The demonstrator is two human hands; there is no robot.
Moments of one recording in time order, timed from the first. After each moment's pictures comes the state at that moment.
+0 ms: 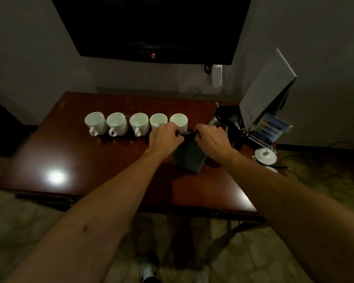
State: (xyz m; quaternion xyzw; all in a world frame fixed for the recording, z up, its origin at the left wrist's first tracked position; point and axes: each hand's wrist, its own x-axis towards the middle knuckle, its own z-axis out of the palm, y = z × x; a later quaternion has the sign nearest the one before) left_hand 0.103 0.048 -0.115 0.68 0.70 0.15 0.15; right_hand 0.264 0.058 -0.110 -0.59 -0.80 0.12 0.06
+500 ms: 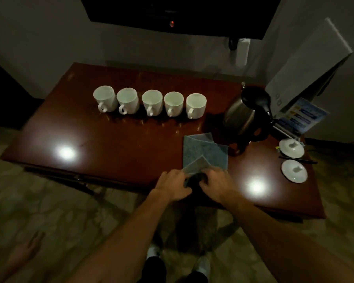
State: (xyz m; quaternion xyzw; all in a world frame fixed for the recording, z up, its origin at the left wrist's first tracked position) left_hand 0.088 -0.049 -0.258 0.70 0.63 -0.10 0.32; right_hand 0.262 -0.026 -0.263 -0.58 -0.78 0.23 -0.09
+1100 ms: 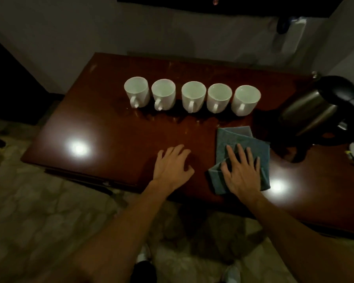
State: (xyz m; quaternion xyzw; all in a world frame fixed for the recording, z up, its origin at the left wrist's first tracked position) left_hand -0.075 -0.017 -0.302 0.70 0.69 0.04 0.17; right_hand 0.151 0.011 -0.347 -0.67 -0.73 0.13 0.03
